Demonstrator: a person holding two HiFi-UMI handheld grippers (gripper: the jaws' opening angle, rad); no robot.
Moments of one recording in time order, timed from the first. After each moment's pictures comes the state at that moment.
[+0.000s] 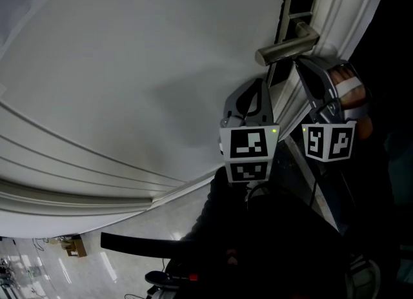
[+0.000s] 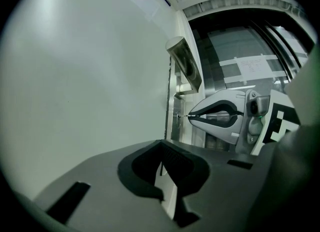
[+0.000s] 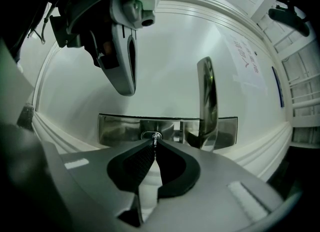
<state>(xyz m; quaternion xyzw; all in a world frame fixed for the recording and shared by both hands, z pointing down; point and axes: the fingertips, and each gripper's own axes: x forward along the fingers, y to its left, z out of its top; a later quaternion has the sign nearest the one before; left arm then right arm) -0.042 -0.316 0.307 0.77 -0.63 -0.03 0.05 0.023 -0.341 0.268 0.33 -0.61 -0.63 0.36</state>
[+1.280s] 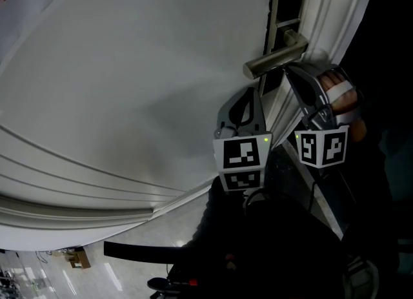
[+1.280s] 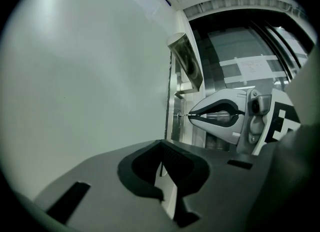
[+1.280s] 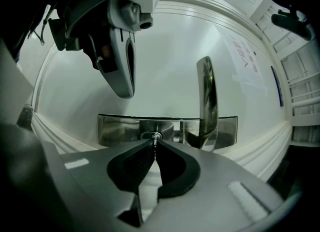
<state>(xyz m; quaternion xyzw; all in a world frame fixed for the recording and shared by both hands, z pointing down) -0.042 -0.318 0.308 0.77 -0.63 -0.04 0.05 0.021 -0.340 0.267 0.33 -0.61 -0.63 0.35</state>
